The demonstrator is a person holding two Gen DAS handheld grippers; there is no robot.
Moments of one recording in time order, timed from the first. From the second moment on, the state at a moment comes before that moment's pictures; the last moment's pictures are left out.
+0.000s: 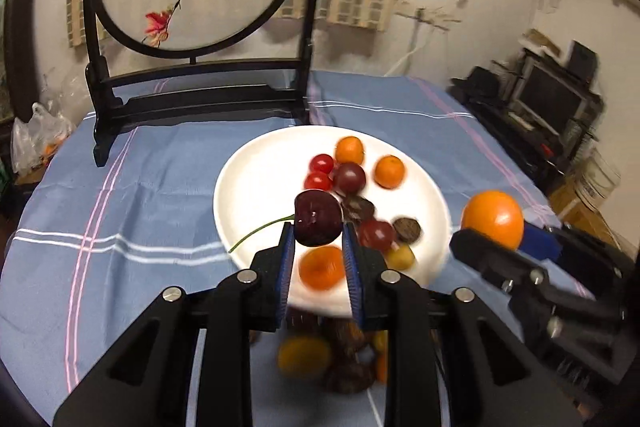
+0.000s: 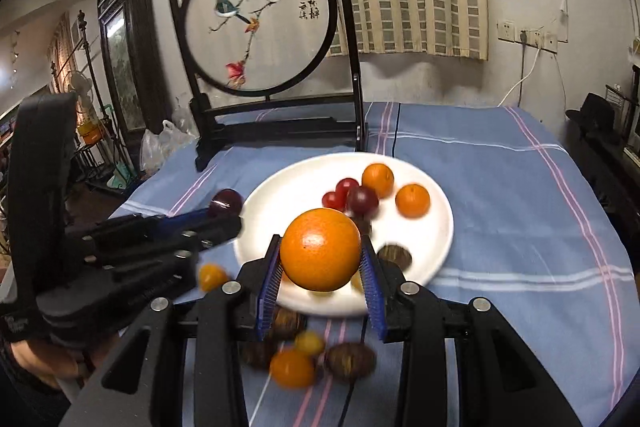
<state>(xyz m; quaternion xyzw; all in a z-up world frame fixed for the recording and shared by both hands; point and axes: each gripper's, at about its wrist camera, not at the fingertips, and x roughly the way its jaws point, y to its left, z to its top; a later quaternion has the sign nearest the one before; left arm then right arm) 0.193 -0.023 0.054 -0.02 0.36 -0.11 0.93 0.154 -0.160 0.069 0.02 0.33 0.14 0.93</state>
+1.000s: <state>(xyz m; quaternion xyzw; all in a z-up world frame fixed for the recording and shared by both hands) 0.174 0.022 0.009 -0.07 0.40 -0.02 0.91 0.138 -0.203 0.026 0.04 0.39 0.11 0.91</state>
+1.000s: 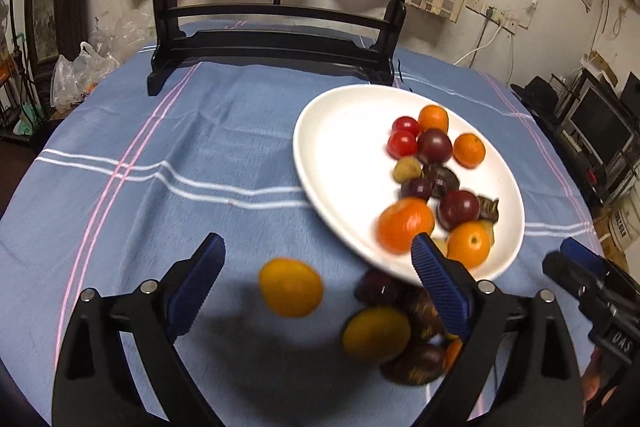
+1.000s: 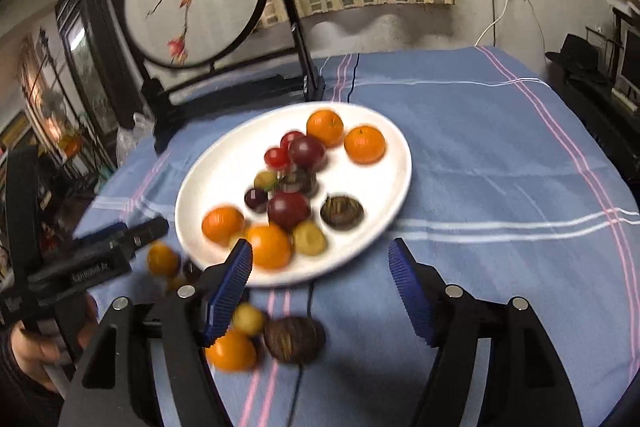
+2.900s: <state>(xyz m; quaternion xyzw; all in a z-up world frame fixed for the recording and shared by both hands) 0.147 0.022 0.019 -0.06 0.37 -0.06 0.92 0.111 -0.199 0.020 0.05 0.37 0.10 0.92</state>
